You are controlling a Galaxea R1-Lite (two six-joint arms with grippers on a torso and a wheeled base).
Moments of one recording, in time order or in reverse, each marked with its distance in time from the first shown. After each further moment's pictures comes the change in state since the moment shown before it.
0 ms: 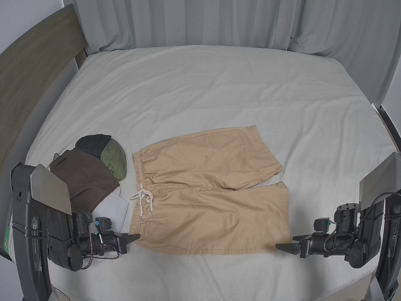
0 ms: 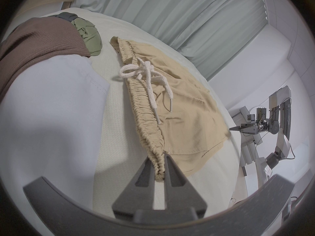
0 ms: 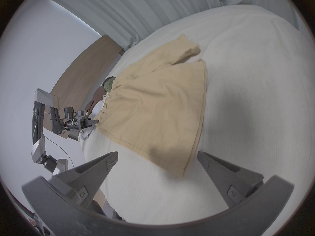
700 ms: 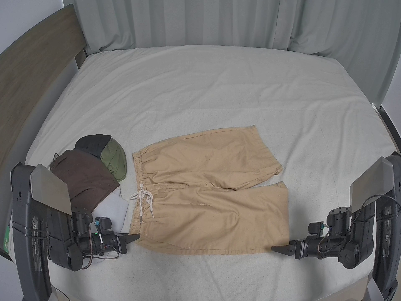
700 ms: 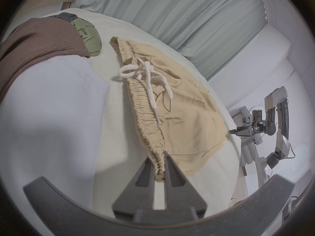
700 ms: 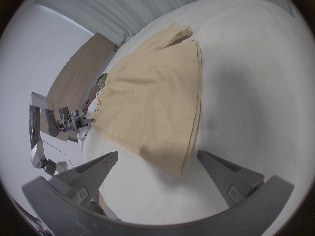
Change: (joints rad) left arm 0.000 0.000 -0.001 0.000 0.000 0.002; right arm 0.005 0.104 -0.053 -0.002 0.001 0.049
